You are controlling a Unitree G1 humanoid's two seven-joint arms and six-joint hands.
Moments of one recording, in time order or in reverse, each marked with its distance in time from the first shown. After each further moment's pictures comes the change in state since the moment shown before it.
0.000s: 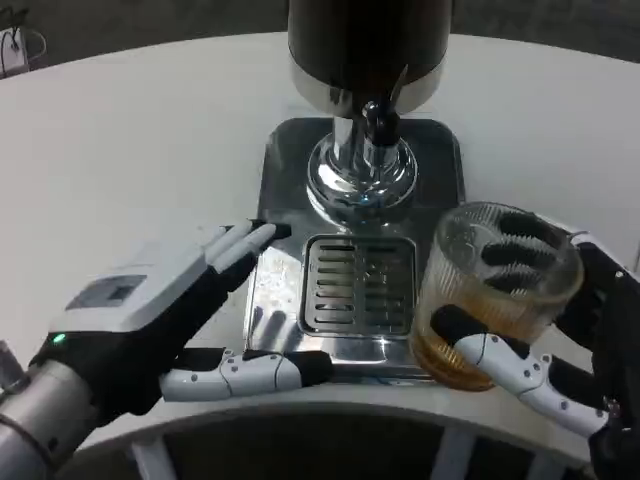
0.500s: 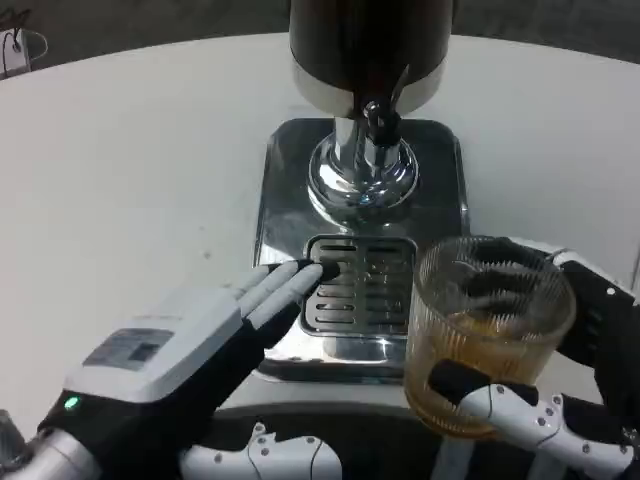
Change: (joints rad) left arm 0.201 -0.021 0.018 -0.257 0.007 0.001 -0.027; right arm 0.091 -0.118 -0.085 -0.087 0.102 -0.035 0.186
